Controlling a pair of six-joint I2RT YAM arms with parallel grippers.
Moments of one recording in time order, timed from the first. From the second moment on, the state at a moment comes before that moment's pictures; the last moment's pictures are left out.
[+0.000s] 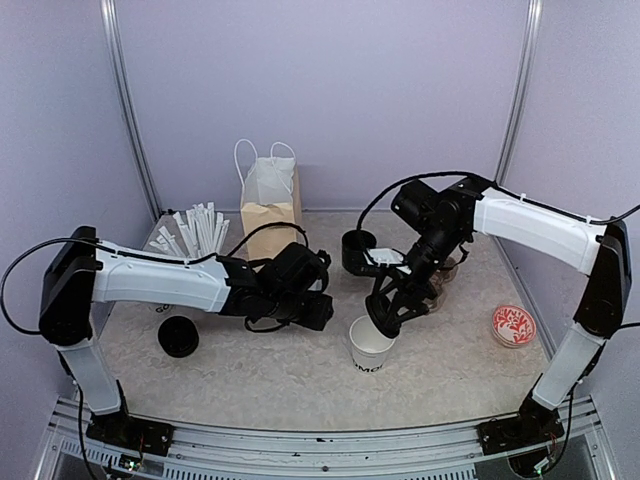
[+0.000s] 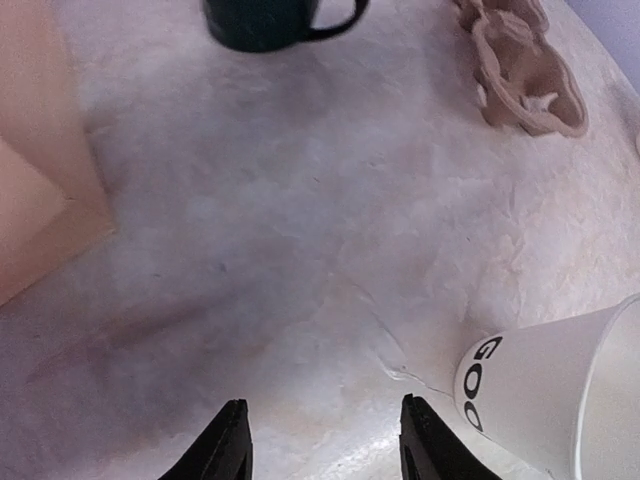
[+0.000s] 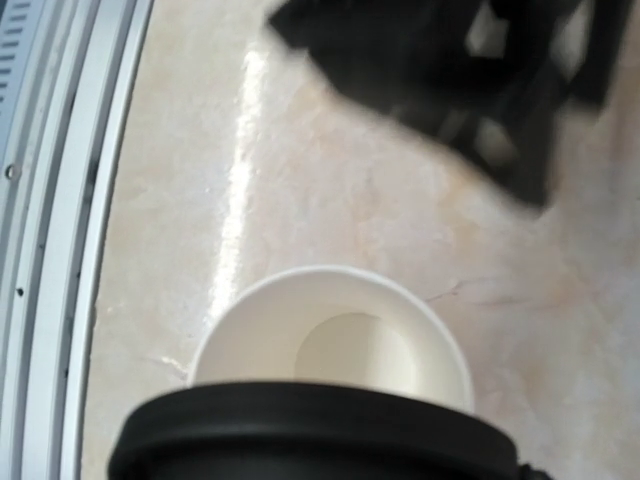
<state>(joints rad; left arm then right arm) -1.04 1.82 1.24 -0.28 -0.21 -0.49 0.71 1.68 1.51 -1.14 -0.56 -0.90</state>
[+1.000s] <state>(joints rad) -1.03 1.62 1.15 -0.24 -0.41 -0.55 0.82 1.75 1.65 -1.23 -0.37 -0.88</state>
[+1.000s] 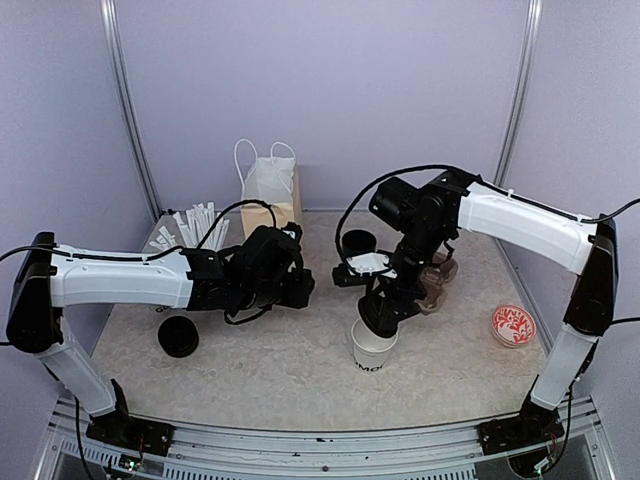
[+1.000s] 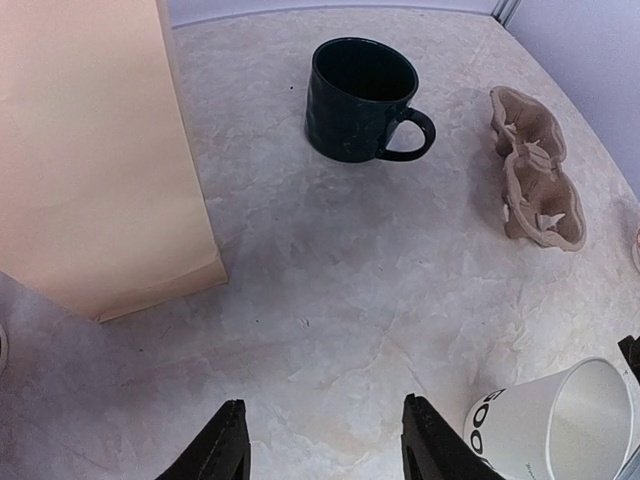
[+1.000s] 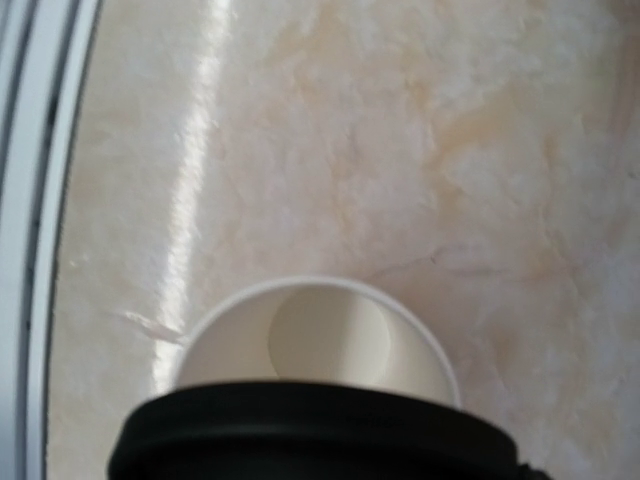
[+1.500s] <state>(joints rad) -1.03 1.62 1.14 -0.26 -0.43 -0.55 0.84 1.78 1.65 -1.24 -0.30 -0.87</state>
